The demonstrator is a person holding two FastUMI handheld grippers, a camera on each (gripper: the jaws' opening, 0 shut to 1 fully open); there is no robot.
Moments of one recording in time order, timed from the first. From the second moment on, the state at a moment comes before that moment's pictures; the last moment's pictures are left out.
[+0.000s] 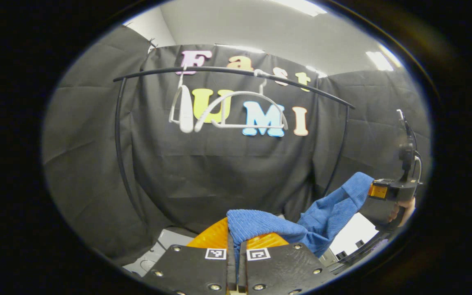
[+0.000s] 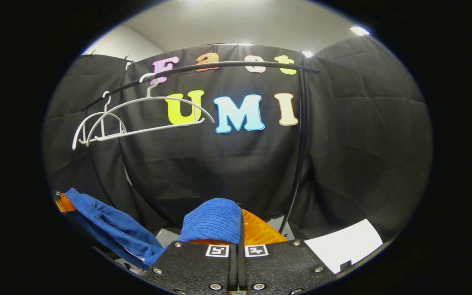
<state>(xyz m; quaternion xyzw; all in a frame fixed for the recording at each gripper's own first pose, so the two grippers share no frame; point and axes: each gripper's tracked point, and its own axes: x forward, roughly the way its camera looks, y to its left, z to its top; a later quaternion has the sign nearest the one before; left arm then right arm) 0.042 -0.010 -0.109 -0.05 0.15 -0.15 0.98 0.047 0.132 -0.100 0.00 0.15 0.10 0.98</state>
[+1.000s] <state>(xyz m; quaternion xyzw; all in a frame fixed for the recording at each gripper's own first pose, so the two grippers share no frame) 0.008 -0.057 -0.350 -0.04 0.33 -0.10 0.94 0.003 0.170 -0.330 0.01 0.38 0.14 0.92</state>
